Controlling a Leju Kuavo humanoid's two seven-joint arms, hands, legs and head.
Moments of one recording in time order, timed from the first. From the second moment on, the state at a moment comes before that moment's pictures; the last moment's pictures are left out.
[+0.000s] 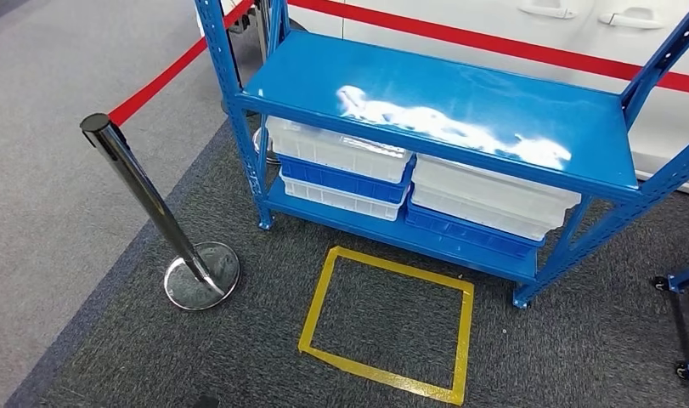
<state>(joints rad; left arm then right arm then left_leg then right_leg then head) -0.06 -0.25 0.96 -0.19 -1.22 0.32 -0.45 -0.02 0.22 -0.92 -0.21 0.91 -0.09 0.08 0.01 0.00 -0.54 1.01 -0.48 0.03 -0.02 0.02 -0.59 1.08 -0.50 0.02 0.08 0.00</state>
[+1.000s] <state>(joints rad) -0.06 -0.25 0.96 -0.19 -1.22 0.31 -0.45 -0.02 0.22 -0.92 -0.21 0.91 -0.09 0.04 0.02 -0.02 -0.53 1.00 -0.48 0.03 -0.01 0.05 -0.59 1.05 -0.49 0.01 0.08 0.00</state>
